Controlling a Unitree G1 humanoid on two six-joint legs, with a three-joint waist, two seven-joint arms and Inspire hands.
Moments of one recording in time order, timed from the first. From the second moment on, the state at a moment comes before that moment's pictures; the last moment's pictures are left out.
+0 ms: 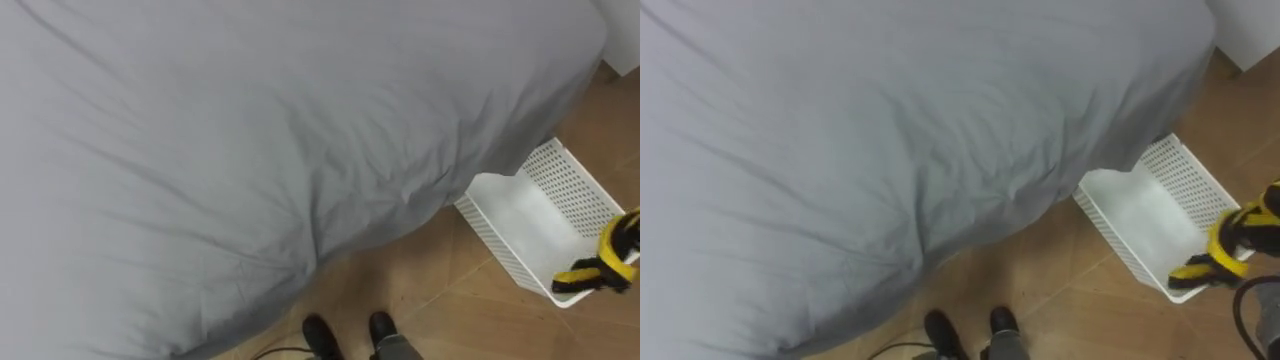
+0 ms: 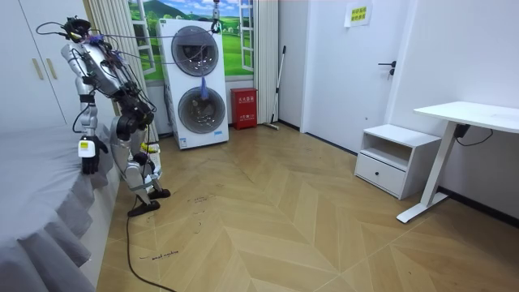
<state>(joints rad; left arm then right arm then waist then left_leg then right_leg) 0.05 0.26 -0.25 1.04 -0.40 -0.08 0.06 -0.38 -0.71 -0.26 1.02 0.65 -0.13 -0.46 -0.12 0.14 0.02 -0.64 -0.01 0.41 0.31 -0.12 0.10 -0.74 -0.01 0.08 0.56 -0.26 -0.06</state>
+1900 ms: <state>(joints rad) 0.17 0.17 -0.13 1.07 -0.16 -0.09 0.11 0.11 -0.21 -0.02 1.18 0.57 -0.06 -0.11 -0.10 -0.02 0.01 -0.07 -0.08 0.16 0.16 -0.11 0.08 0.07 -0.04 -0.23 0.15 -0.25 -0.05</state>
